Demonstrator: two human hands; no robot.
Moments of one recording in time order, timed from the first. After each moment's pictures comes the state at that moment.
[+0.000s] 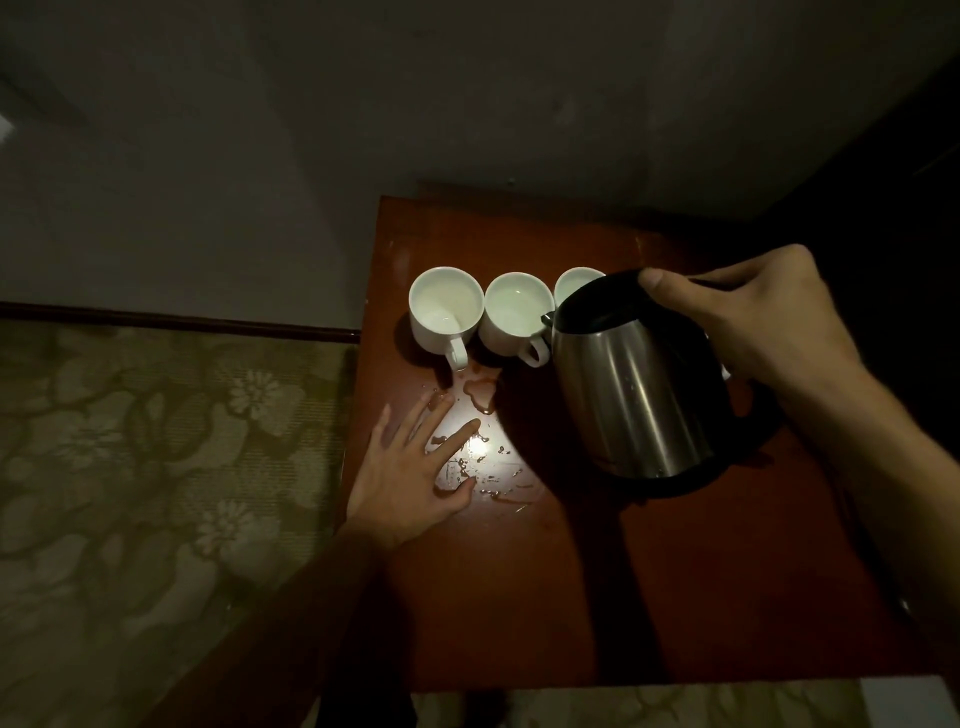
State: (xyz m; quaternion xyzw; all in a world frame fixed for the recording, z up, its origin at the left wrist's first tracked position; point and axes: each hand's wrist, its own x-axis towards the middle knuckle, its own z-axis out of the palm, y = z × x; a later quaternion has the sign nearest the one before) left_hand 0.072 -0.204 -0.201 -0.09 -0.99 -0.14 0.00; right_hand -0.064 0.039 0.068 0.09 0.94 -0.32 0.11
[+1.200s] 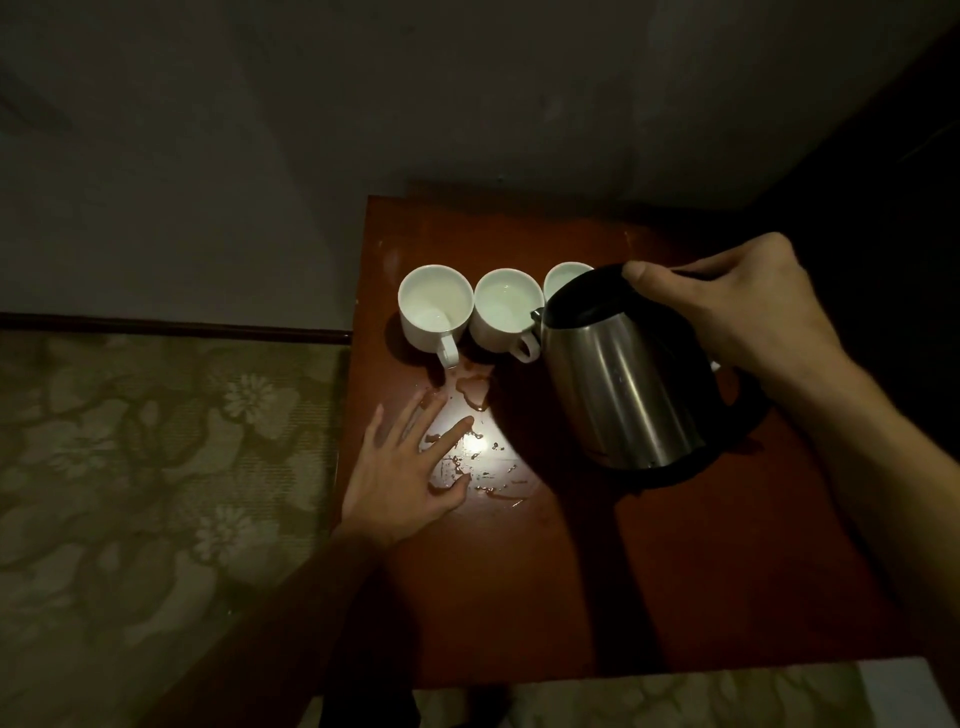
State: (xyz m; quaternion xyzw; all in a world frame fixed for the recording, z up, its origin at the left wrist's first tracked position) left_hand 0.072 -0.205 -0.206 -0.09 -0.99 -0.13 0.01; right_hand -0.065 0.038 0.072 0.09 0.94 -0.30 0.10
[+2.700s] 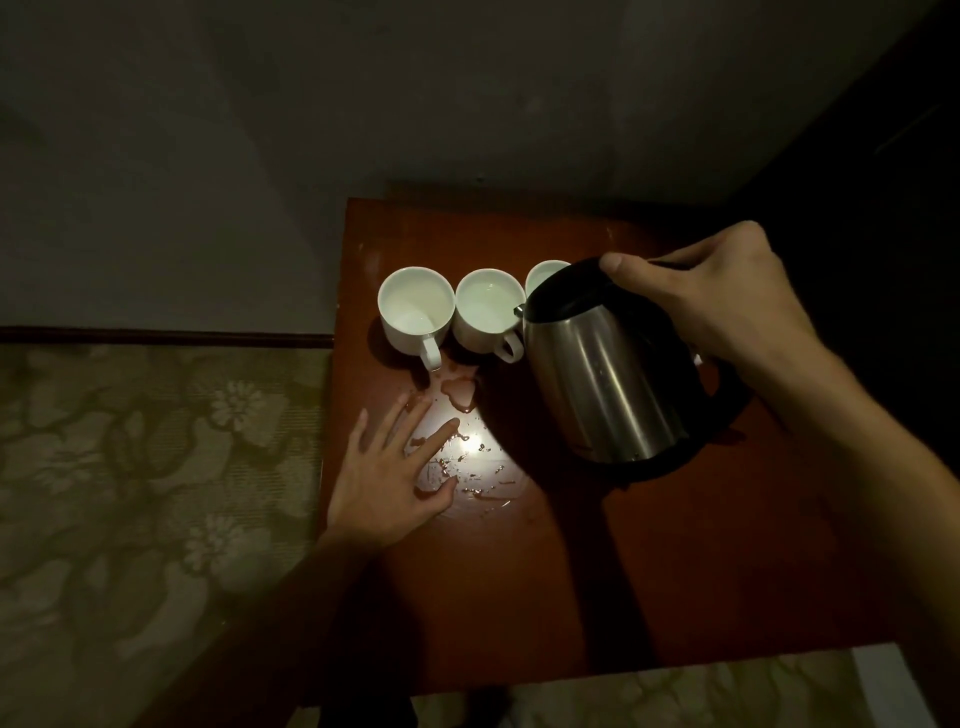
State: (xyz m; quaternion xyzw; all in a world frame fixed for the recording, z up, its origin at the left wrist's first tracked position) left_hand 0.073 -0.204 -0.202 -0.10 -0.98 -0.15 0.00; right_hand -0.072 0.039 0.069 0.11 0.95 -0.29 0.11
